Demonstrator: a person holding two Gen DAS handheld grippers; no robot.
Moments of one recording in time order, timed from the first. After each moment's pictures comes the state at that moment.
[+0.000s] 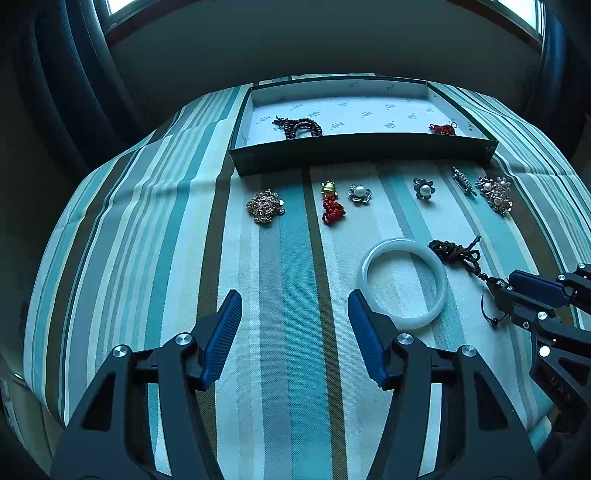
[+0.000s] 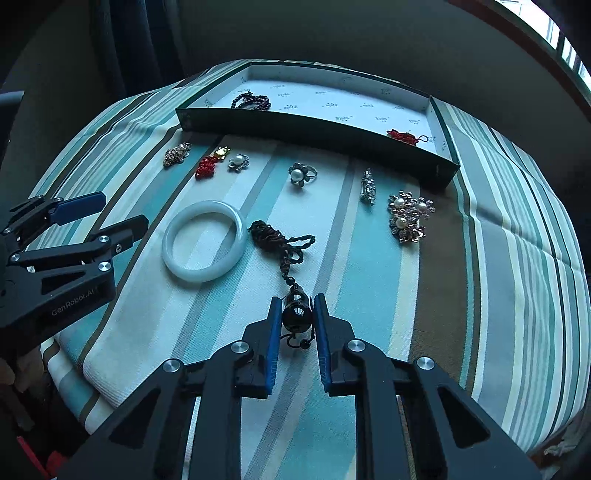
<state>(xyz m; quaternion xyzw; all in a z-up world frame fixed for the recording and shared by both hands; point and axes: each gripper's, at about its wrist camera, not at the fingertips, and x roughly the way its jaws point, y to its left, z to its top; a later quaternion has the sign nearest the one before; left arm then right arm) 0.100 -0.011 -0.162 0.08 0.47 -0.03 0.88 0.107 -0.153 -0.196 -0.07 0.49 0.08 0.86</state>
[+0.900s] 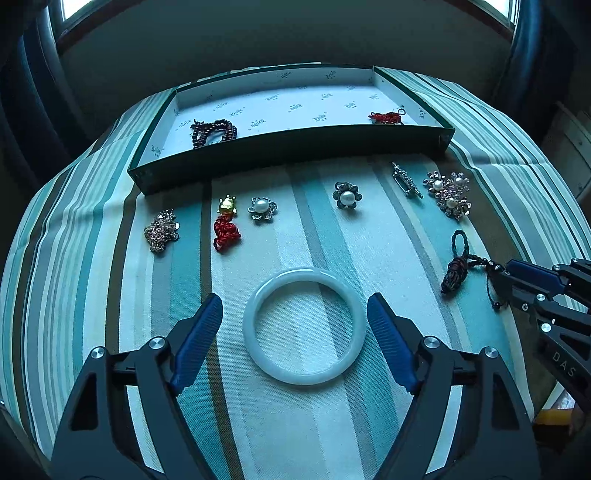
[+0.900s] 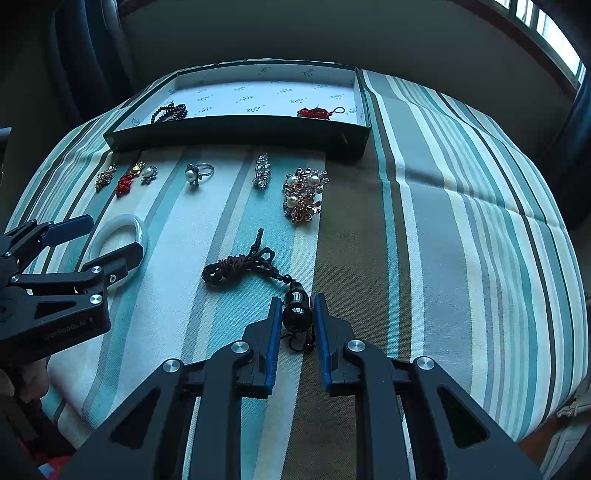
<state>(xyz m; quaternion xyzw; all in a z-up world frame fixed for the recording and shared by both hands) 0.128 -0.068 -0.181 0.08 0.49 -0.10 0.86 0.116 -0.217 -0.202 -0.03 0.50 0.02 0.86</state>
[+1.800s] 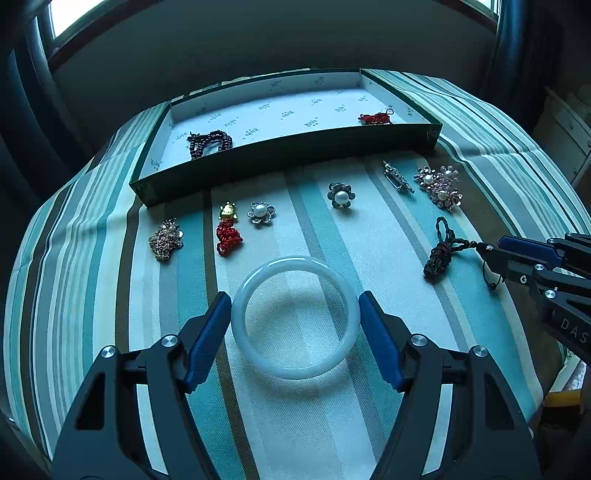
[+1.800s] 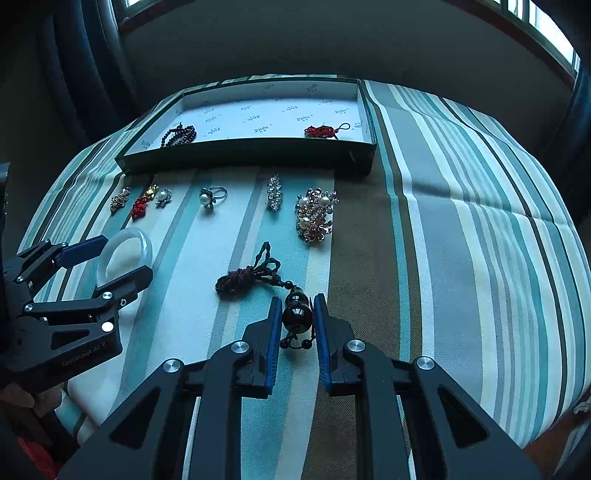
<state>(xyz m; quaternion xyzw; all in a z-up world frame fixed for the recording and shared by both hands) 0.118 -0.066 -0.172 0.10 0.47 -0.12 0.87 0.118 -0.219 -0.189 0.01 0.48 0.04 0.88</state>
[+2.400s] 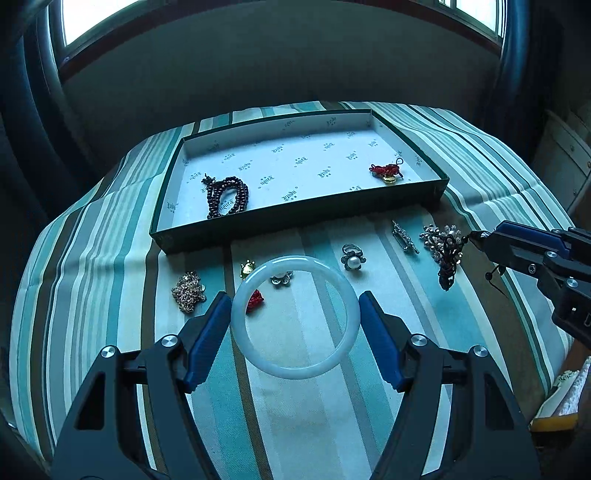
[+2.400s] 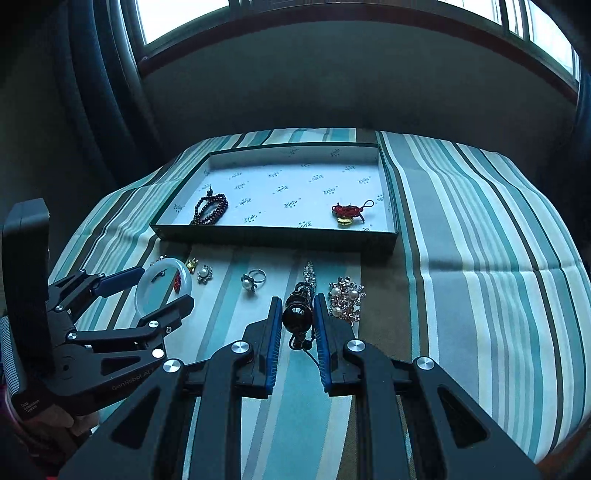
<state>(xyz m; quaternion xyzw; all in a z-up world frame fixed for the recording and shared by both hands) 0.141 -0.060 -0.136 0.08 0.43 -0.12 0.89 0.141 -0.208 -0.137 0.03 0.41 0.08 0.91</state>
